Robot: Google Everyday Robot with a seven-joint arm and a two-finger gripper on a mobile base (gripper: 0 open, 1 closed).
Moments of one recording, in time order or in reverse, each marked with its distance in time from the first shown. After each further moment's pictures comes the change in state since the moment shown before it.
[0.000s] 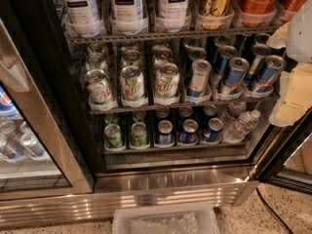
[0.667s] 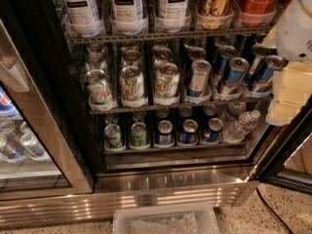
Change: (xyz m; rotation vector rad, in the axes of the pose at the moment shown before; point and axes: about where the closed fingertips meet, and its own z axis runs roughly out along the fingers) arm -0.003 0.000 0.001 -0.013 0.095 -0.016
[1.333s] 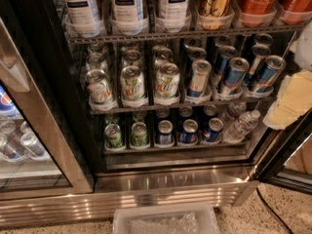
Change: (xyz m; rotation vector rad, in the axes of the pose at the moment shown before) arm 0.022 0.001 0.004 0.093 -0.060 0.278
